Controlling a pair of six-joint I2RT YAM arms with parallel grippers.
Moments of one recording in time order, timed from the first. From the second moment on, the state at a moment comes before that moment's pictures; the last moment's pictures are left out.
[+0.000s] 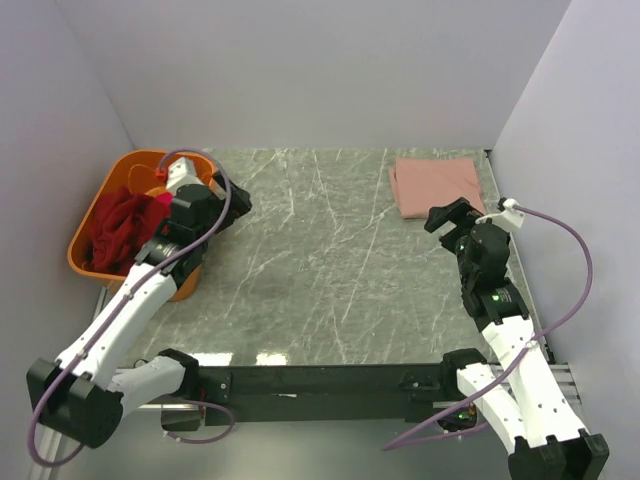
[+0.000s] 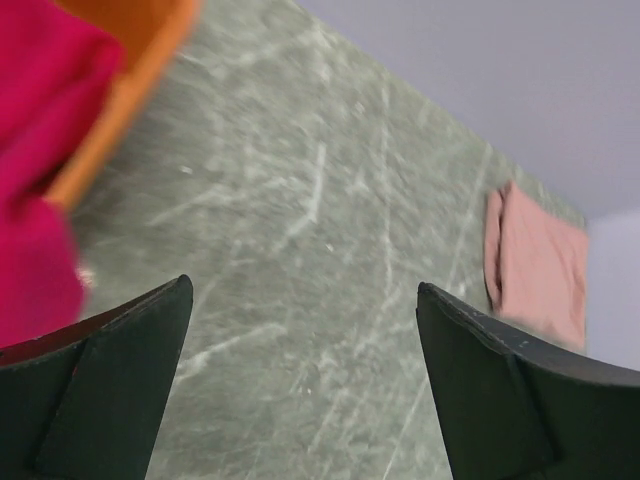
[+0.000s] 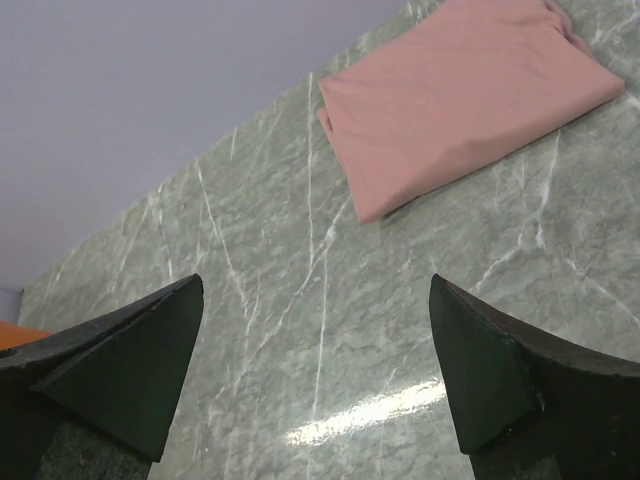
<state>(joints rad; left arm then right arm) -0.37 1.07 0.96 -0.28 -0.29 -0.77 0.16 0.71 0.68 -0.19 0.29 0.63</state>
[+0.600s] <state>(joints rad) -0.37 0.99 0.95 -0.77 -0.64 -1.08 0.16 0.88 0.64 -0.08 0.20 0.61</state>
